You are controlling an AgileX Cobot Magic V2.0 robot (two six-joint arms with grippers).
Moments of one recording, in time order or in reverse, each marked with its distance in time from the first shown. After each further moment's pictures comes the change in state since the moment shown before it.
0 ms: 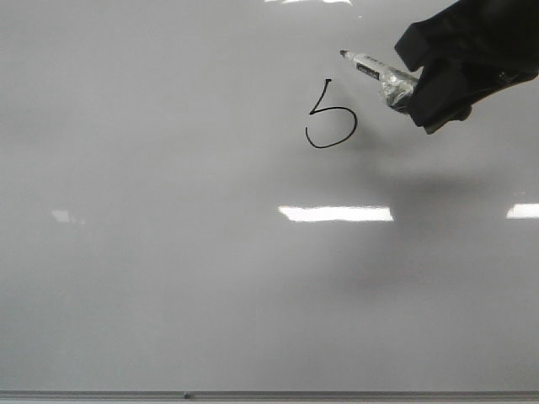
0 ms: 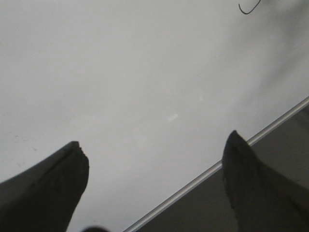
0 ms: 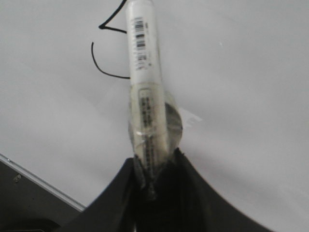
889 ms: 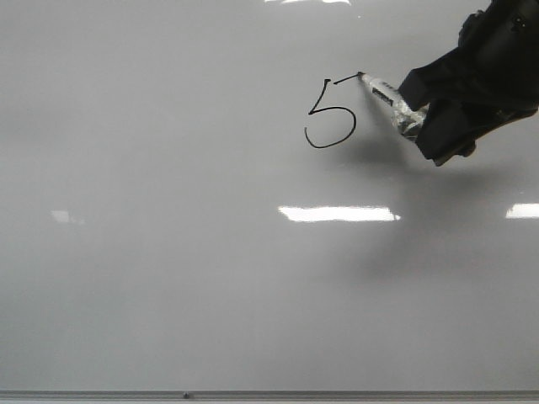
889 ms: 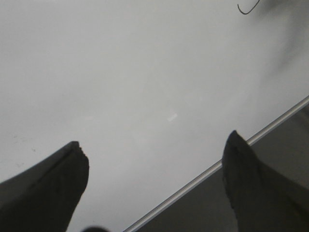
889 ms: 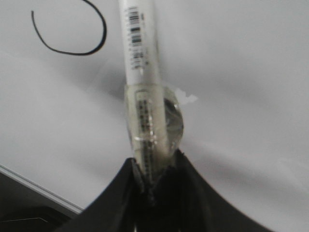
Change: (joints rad) left arm 0.000 0.000 0.000 -0.001 0.000 0.000; right arm -0.063 0.093 -0.004 0.010 -0.006 -0.006
